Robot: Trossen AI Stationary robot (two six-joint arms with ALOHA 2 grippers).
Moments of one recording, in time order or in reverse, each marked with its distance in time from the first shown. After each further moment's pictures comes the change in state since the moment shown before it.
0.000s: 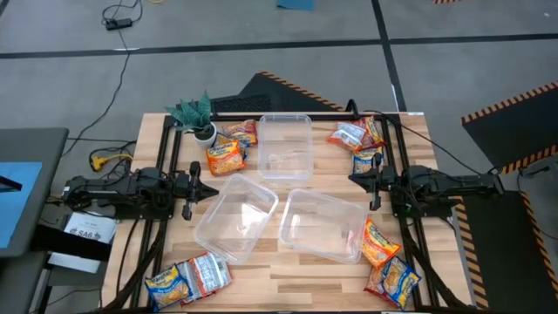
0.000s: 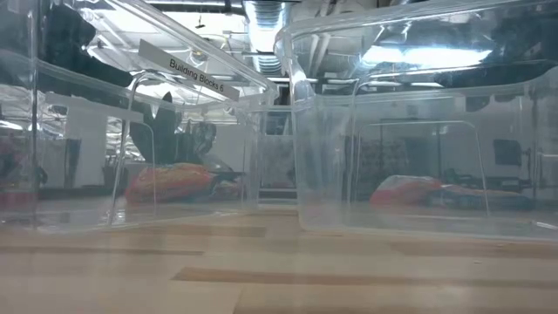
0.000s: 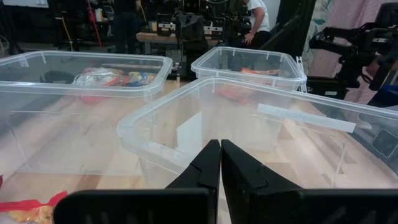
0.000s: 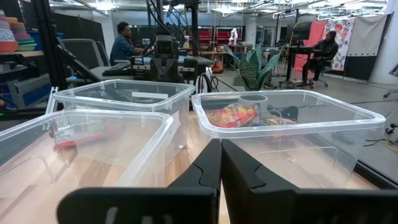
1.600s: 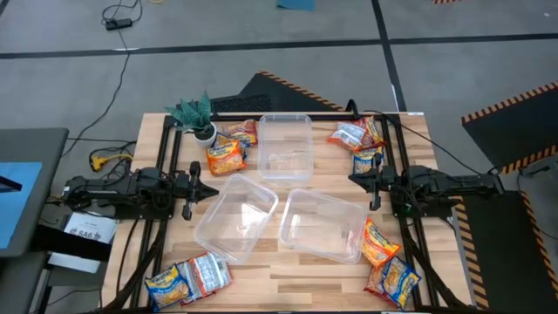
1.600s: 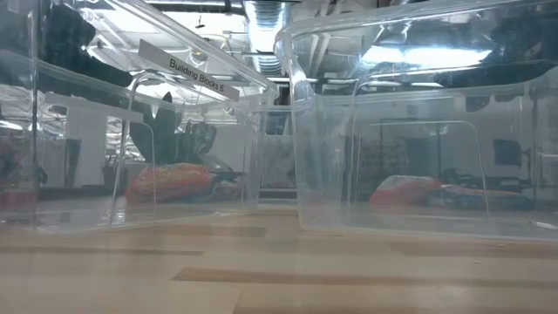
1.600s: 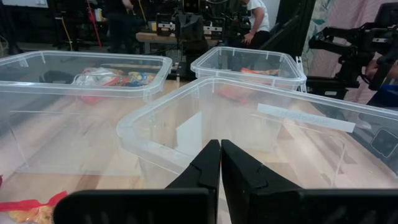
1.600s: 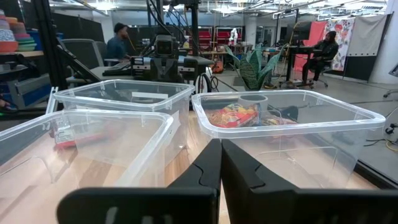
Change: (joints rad) left arm 0.000 0.000 0.000 0.000 0.002 0.000; right arm 0.000 0.000 0.000 0.000 0.000 0.000
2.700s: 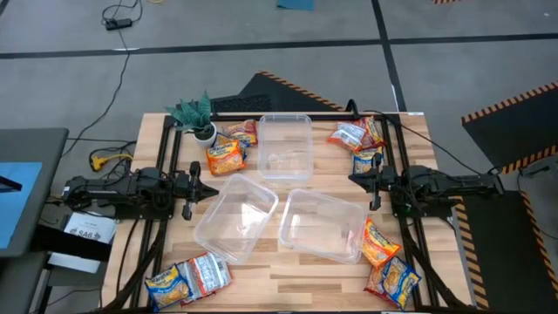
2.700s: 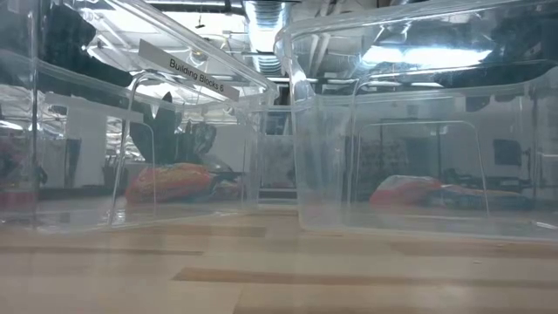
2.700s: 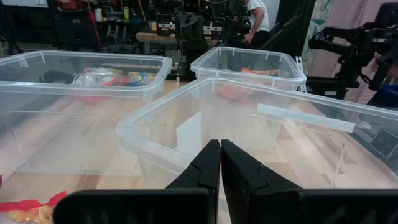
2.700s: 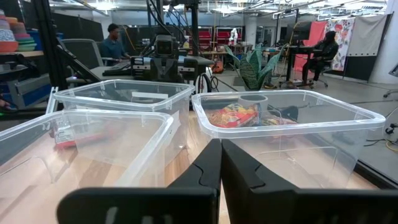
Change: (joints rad) left arm 0.000 0.000 0.000 0.000 0.000 0.000; right arm 0.000 0.000 0.000 0.000 0.000 0.000
